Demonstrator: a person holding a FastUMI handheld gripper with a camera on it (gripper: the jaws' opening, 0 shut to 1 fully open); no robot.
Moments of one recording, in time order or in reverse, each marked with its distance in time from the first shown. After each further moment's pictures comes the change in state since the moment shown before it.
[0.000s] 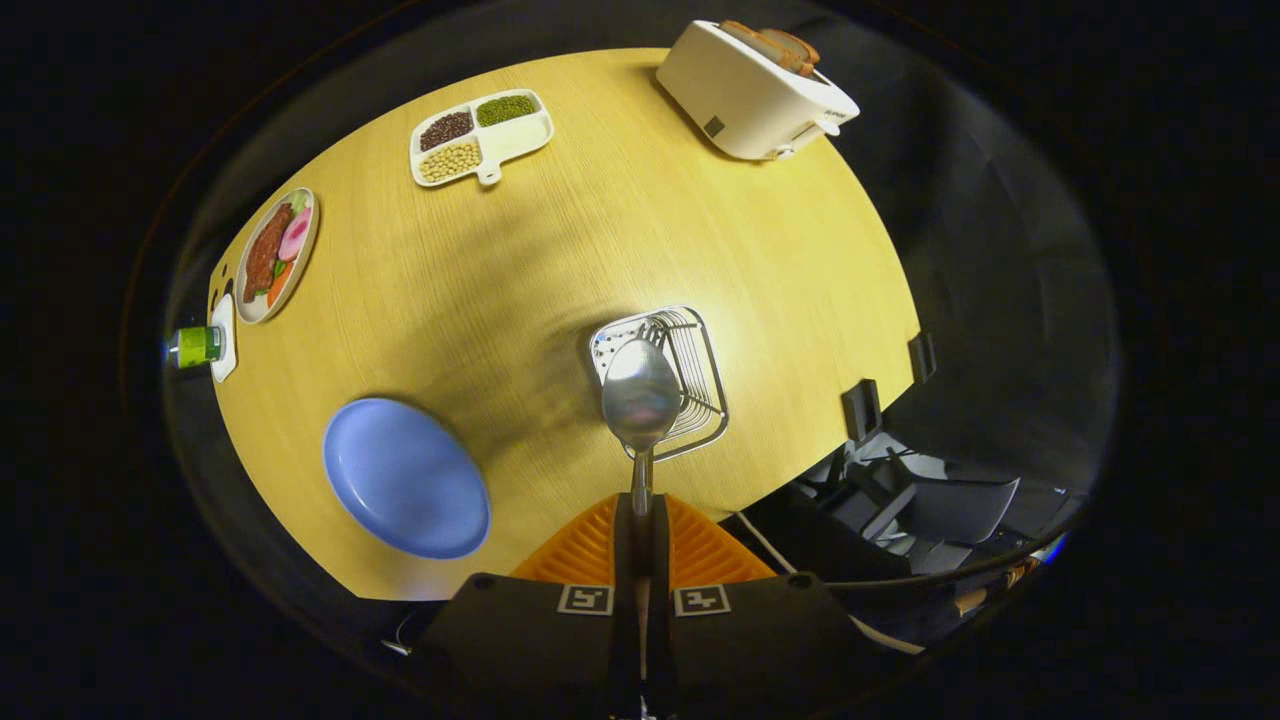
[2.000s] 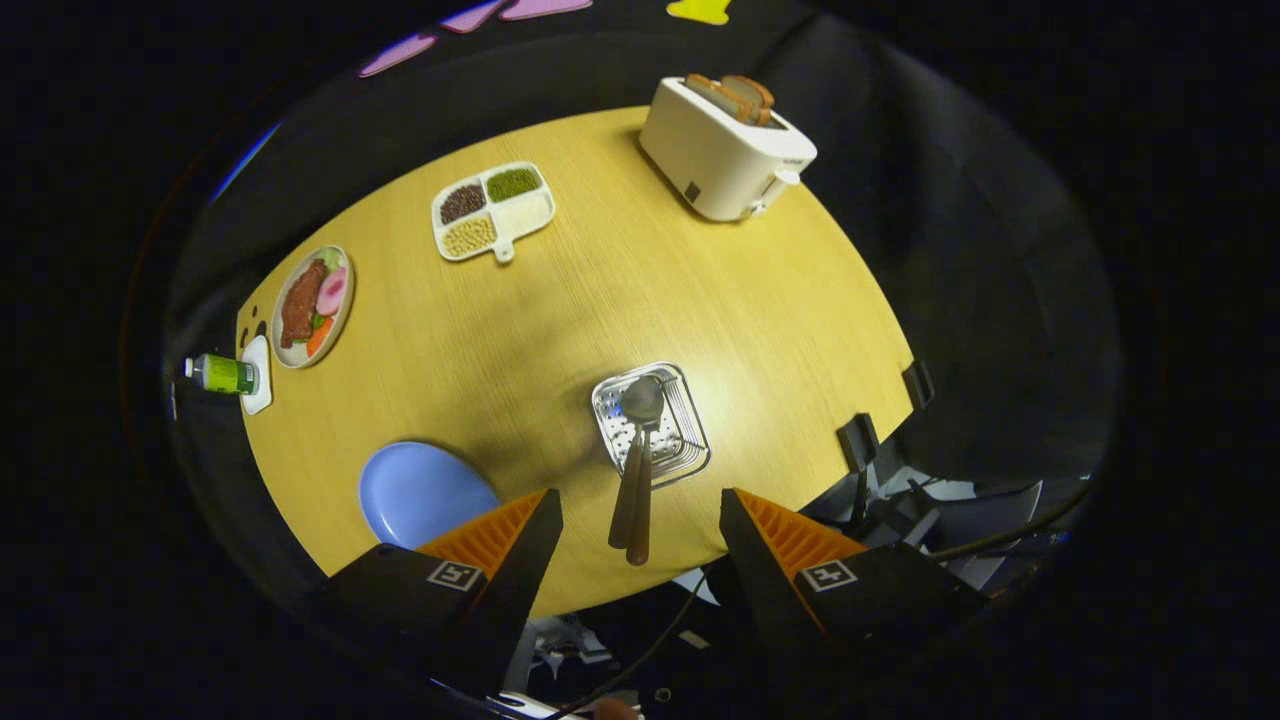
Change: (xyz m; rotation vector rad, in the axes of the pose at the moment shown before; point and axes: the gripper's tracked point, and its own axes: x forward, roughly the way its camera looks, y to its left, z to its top) arm -0.065 -0.014 0.027 0.008 -0.375 0.036
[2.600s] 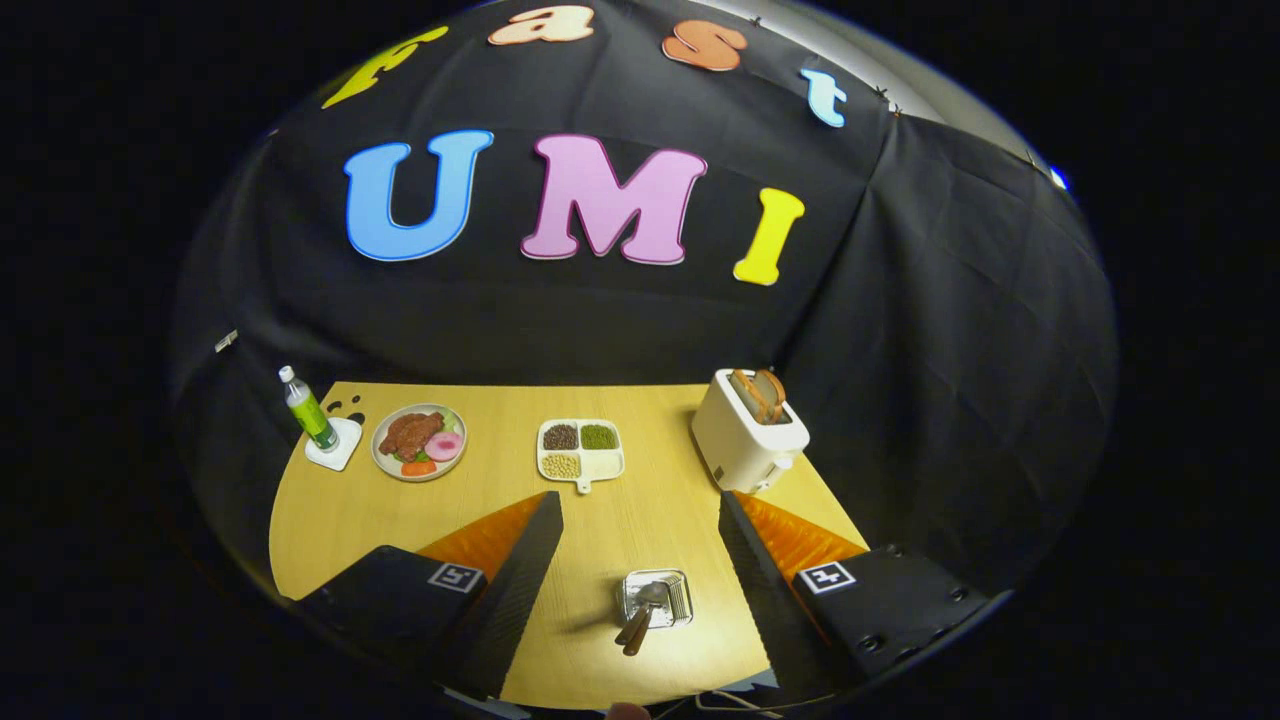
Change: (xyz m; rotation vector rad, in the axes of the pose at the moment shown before) arm -0.136 0.020 0.075 -0.195 -0.814 0.138
